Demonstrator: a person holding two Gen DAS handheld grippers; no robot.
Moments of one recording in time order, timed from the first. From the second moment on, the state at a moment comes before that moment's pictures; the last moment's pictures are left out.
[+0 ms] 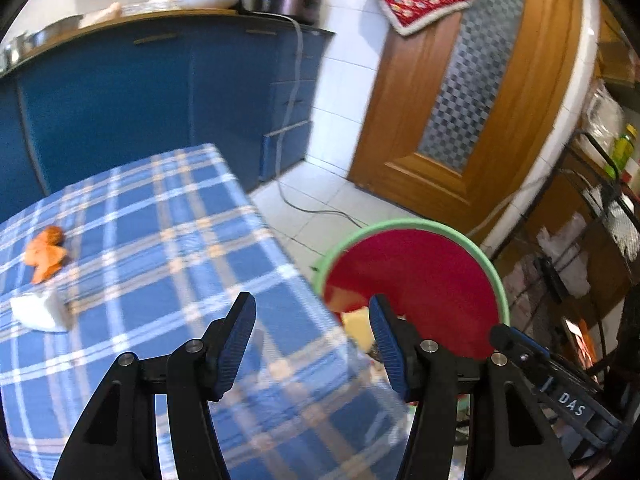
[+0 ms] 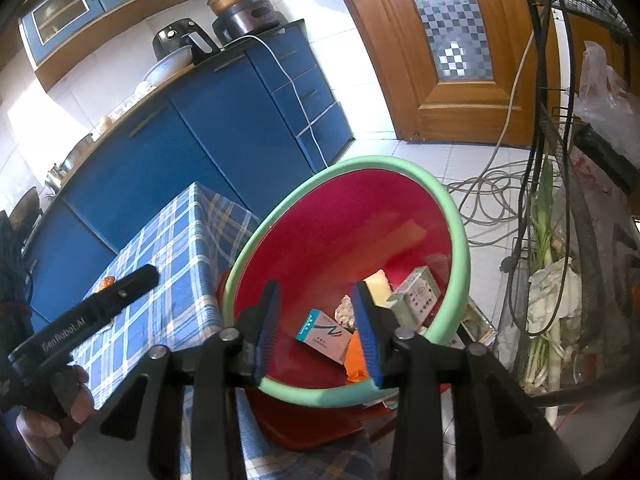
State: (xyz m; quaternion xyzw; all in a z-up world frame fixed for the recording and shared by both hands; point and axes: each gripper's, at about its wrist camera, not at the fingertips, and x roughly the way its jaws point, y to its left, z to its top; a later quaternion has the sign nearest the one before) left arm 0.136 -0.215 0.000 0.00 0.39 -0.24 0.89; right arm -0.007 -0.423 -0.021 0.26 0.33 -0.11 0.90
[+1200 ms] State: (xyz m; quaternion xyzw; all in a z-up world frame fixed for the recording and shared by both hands) left arm 0.213 -0.025 -0.046 -0.15 0.43 0.05 0.89; right arm 0.011 -0.379 -0.019 0.22 0.35 -0.07 0.91
